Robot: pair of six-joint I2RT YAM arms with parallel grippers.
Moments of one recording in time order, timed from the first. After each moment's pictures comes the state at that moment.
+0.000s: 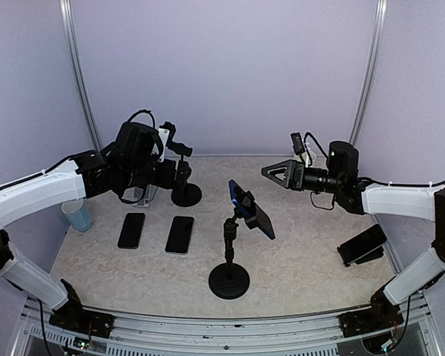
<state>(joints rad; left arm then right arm) -0.76 1.43 1.27 -0.38 -0.35 -0.19 0.46 1.48 0.86 0.48 -0.73 0.60</state>
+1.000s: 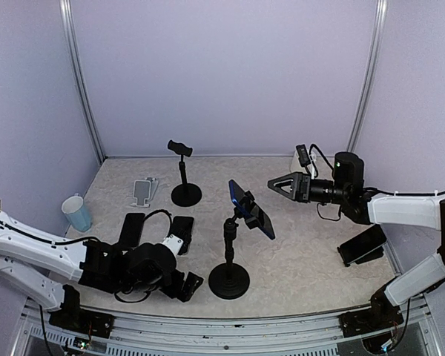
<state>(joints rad) -1.32 1.27 0.63 -0.22 -0.42 -0.62 0.44 1.40 0.73 0.47 -0.75 0.60</state>
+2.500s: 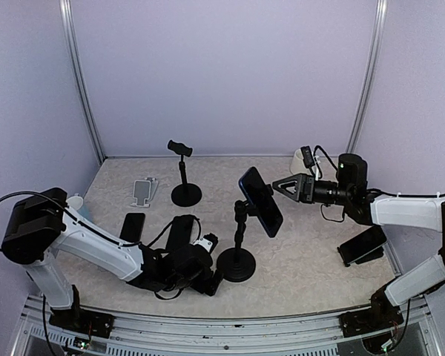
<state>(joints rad) -1.24 1.74 0.74 0.09 -0.41 -0.54 0.40 1.38 0.71 0.45 -0.75 0.56</state>
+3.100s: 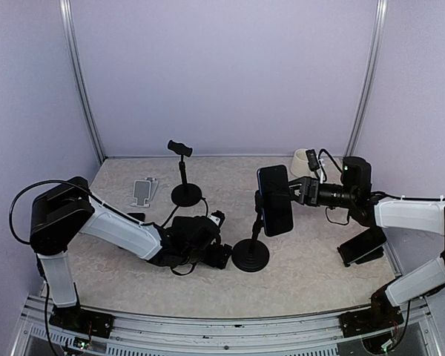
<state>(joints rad) -1.06 1.91 0.93 0.18 -0.33 -0.44 0.37 1.34 0.67 0.42 -0.75 0.54</state>
